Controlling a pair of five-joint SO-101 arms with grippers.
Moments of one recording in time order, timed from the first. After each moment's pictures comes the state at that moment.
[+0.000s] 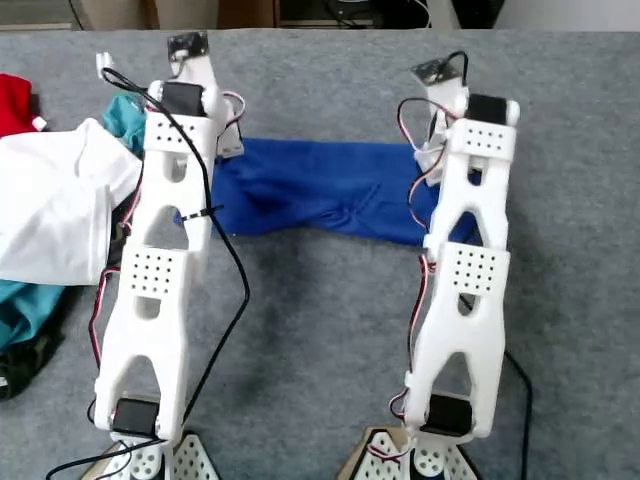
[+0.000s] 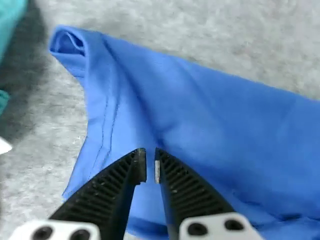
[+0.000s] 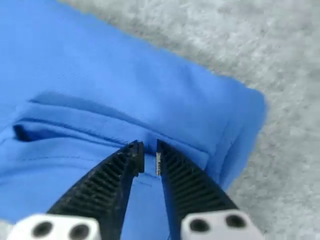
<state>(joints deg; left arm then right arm) 2.9 65.6 -85.3 99.2 10.2 6.8 69.9 -77.5 96.4 20.1</state>
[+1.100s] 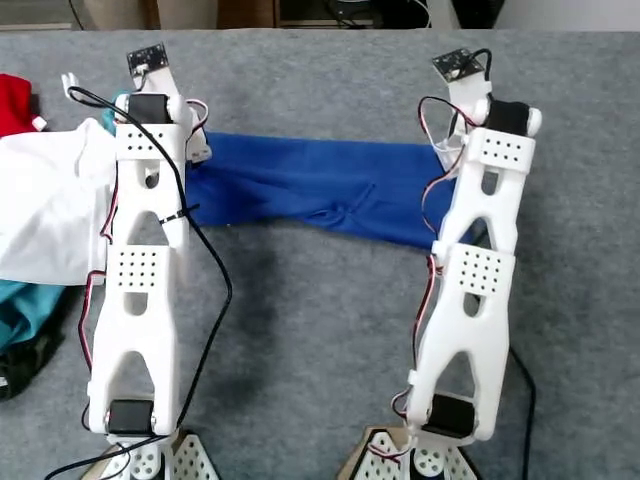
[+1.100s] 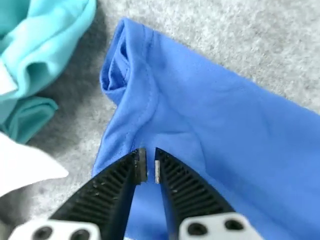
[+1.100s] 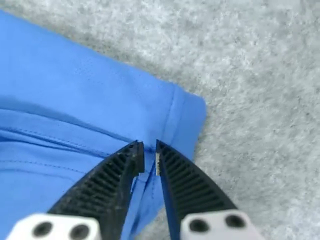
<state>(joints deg) -3.9 72.4 -92.9 99.8 10.2 9.8 75.6 -92.9 98.1 23.1</state>
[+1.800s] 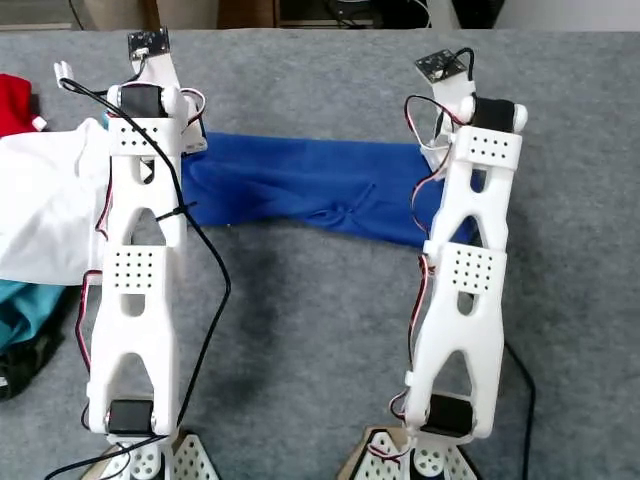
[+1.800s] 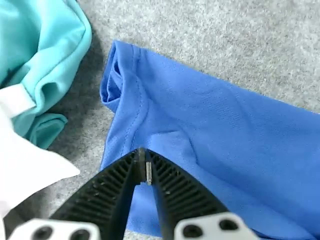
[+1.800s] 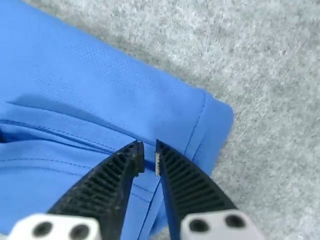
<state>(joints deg) -3.9 67.7 -92.9 100.3 4.5 7.5 75.6 -92.9 99.5 23.1</state>
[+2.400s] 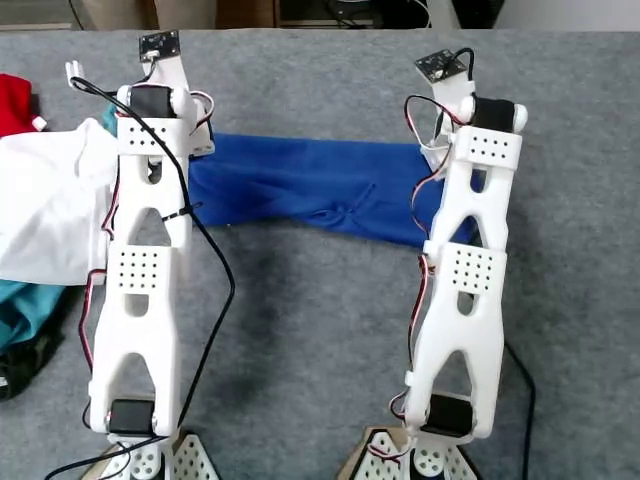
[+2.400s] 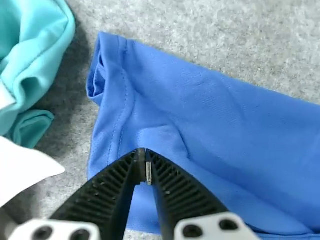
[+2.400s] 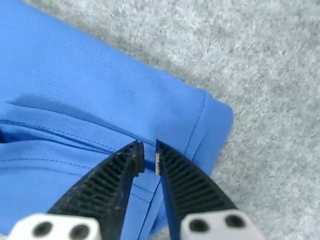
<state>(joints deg) -2.3 67.7 -91.7 100.3 4.5 7.5 75.6 -92.9 99.5 23.1</state>
